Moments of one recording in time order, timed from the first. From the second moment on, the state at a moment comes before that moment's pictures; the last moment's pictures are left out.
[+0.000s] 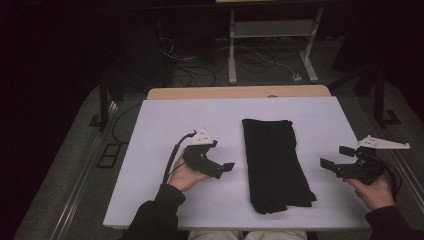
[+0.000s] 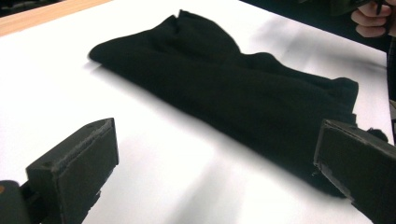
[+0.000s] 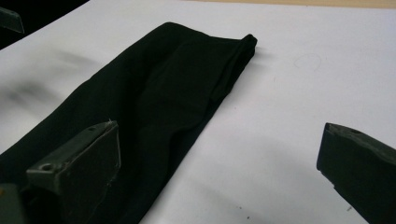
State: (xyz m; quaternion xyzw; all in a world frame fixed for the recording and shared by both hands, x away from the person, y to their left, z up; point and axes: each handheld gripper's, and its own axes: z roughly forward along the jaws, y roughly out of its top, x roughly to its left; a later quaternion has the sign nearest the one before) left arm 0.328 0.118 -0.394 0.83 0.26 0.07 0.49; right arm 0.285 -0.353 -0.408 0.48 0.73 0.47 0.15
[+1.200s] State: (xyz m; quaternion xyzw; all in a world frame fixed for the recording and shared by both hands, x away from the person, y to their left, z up) left arm 0.308 0.219 -0.392 0.77 0.33 0.12 0.52; right arm 0.276 -0.352 -0.416 0.47 0.74 0.46 0.14
